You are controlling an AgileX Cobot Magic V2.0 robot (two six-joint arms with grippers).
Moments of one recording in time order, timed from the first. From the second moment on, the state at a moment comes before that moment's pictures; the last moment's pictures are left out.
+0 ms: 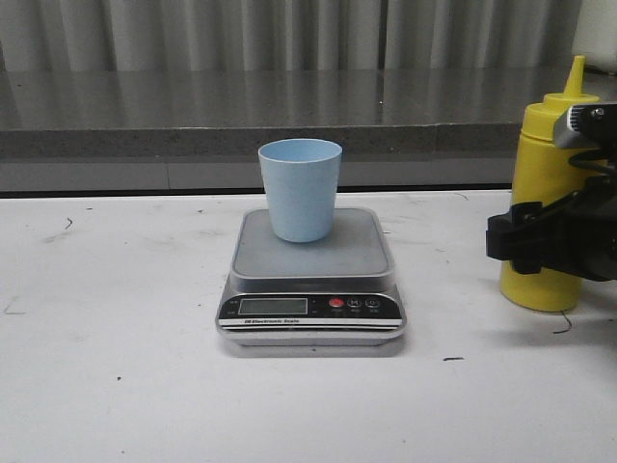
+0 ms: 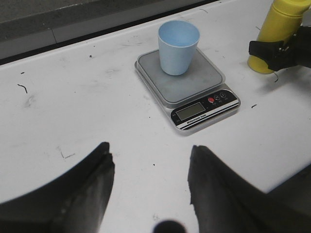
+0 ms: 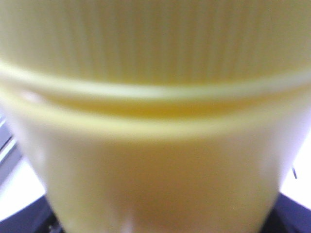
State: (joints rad) left arm -0.56 0.56 -0.77 0.05 0.83 -0.08; right arm 0.21 1.89 -0.44 0.10 -1.14 0.02
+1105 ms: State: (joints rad) left arm -0.56 0.56 -0.77 0.05 0.83 -0.08; right arm 0.36 1.49 -1.13 -0.29 0.44 -0.39
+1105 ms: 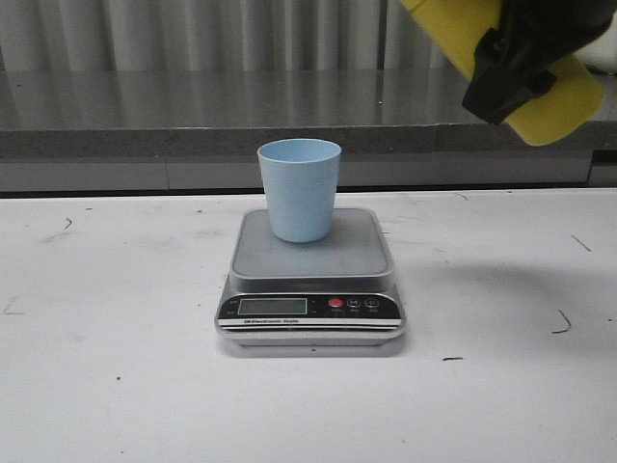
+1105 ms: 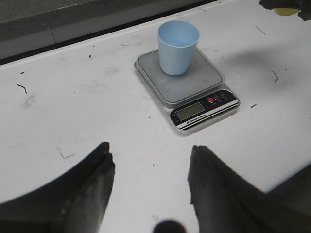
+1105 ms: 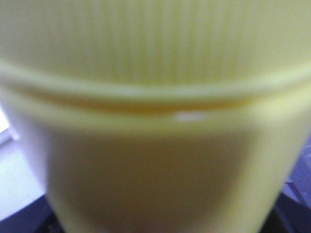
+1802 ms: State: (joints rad) left arm -0.56 0.56 -0.77 0.05 0.83 -0.08; right arm 0.55 1.82 -1.41 -1.03 0.80 -0.39
